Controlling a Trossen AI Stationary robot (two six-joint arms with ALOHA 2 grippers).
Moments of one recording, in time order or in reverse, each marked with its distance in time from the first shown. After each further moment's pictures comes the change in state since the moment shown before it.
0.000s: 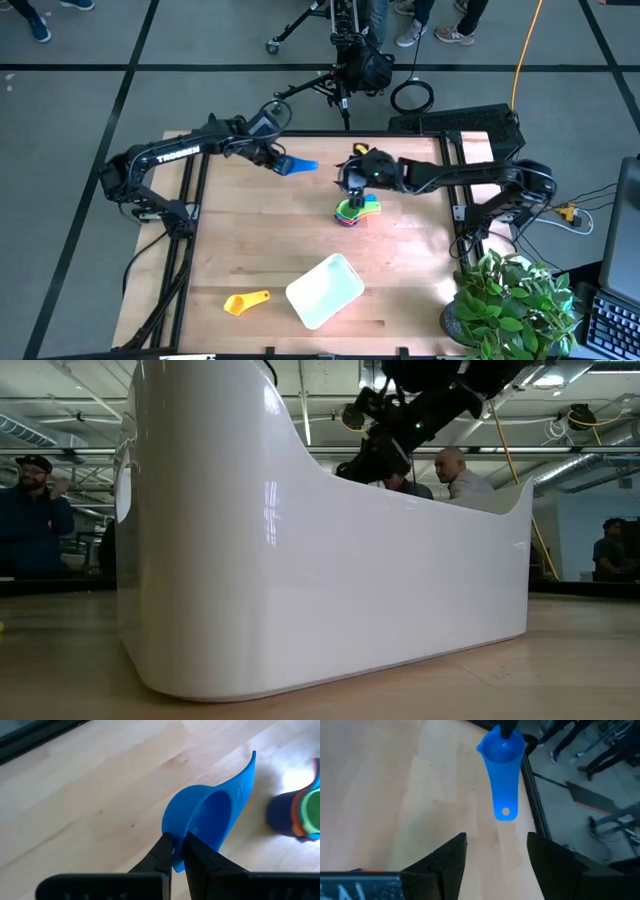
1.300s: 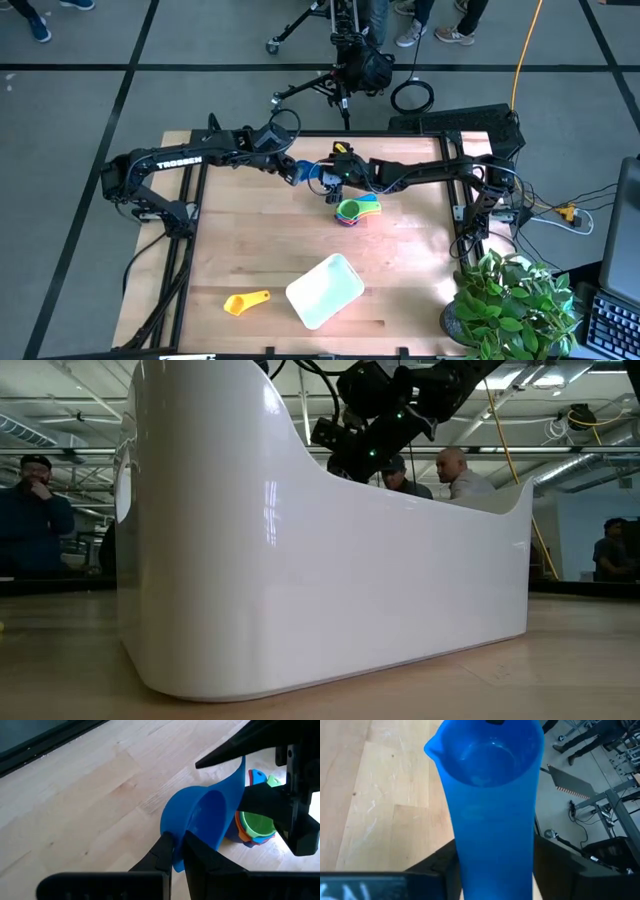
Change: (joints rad) left arm -0.165 0.000 0.010 0.160 -0.048 -0.033; right arm -0.004 0.285 0.186 0.068 0.132 -0.001
